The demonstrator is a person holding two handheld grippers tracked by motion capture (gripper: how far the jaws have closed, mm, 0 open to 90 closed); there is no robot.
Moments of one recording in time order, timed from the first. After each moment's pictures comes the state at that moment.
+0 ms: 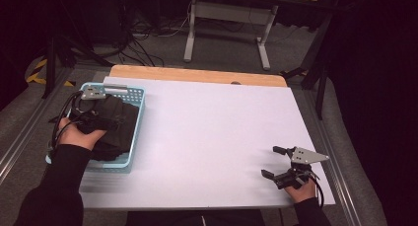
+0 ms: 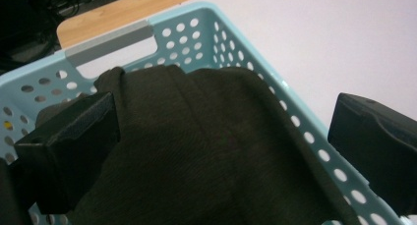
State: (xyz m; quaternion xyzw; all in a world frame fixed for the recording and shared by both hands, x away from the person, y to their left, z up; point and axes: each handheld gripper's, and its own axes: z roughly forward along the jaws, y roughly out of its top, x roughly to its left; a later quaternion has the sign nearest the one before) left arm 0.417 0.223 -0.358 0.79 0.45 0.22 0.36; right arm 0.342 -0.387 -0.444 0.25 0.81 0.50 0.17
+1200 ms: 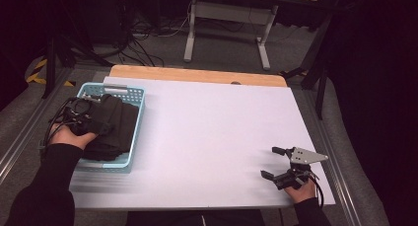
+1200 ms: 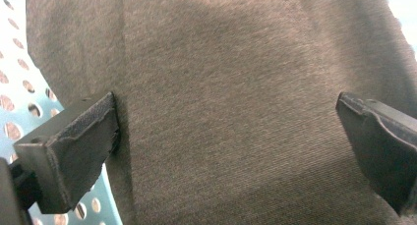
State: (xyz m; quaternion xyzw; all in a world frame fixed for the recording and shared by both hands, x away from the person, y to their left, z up) left arm 0.436 0.249 -0.390 0.80 0.52 0.15 0.25; right arm 0.342 -0.386 -0.445 0.24 0.82 0.50 0.17
